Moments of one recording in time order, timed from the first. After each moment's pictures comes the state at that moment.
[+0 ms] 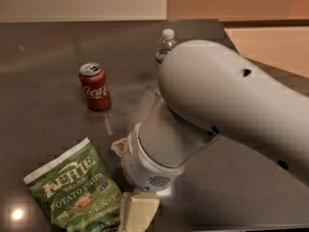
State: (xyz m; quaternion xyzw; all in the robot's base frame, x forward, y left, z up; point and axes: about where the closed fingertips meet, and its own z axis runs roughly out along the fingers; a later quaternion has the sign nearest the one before) arm 0.296 0.063 0.849 -0.74 0.62 0.21 0.17
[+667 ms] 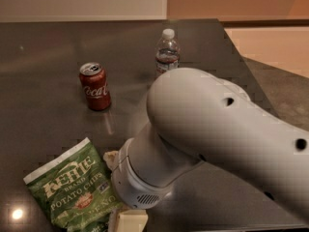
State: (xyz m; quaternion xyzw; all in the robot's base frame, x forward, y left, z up) arm 0.282 0.081 0.832 -0.73 0.62 0.22 0.18
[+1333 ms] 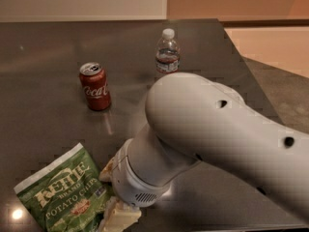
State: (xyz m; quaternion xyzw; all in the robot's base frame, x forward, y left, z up) arm 0.287 0.085 0.822 -0.73 0.62 0.22 0.19
